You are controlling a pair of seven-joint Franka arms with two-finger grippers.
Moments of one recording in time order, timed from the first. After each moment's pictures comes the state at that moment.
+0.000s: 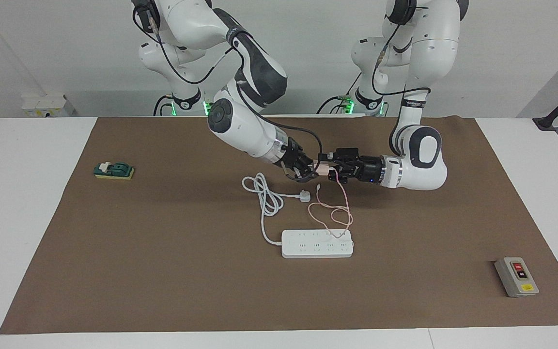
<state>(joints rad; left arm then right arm) -0.05 0.35 -0.12 -2.00 -1.55 1.54 0.78 0.45 0.42 0.06 -1.51 0.73 2.01 1.56</state>
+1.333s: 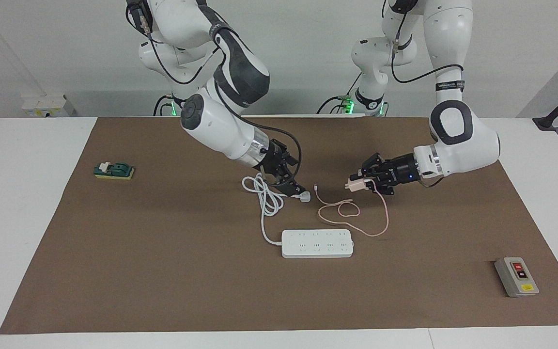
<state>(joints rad) 0.00 0.21 -0.10 -1.87 -0.89 1.86 0.88 0.31 0.41 0.03 -1.42 0.71 1.95 1.58</state>
